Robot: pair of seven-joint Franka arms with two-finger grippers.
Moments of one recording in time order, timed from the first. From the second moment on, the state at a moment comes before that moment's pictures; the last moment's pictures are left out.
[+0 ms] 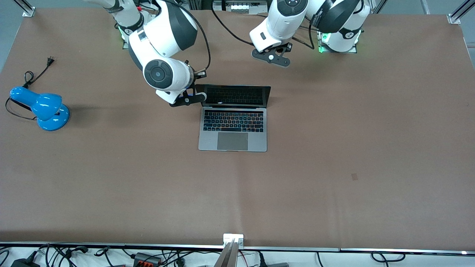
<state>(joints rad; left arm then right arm) -0.07 -0.01 -0.72 -2.02 -0.28 1.81 -0.47 0.62 0.29 -0.03 -1.77 0.34 1.63 0.32</state>
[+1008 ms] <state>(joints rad) -0.05 0.01 -0.84 -2.28 -0.28 2.44 -0.56 0.59 0.32 -0.05 -1.77 0.43 1.65 0.36</state>
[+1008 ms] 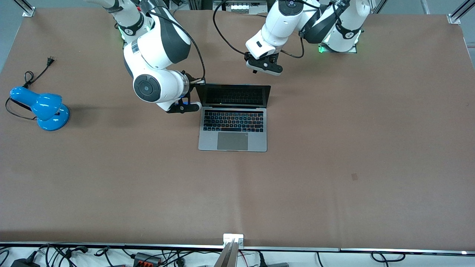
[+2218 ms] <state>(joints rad) 0.00 0.11 -0.84 -2.26 -0.13 2.58 -0.56 0.59 0.35 -0.05 -1.74 0.43 1.72 0.36</state>
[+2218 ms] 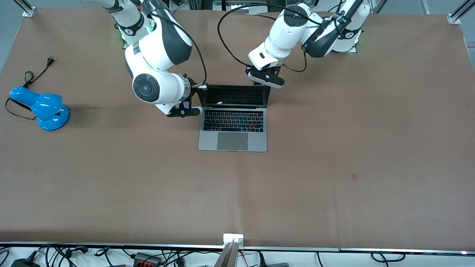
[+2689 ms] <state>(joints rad) 0.00 0.11 -0.84 -2.26 -0.13 2.58 -0.56 0.59 0.36 -0.05 -1.72 0.43 1.65 0.36</state>
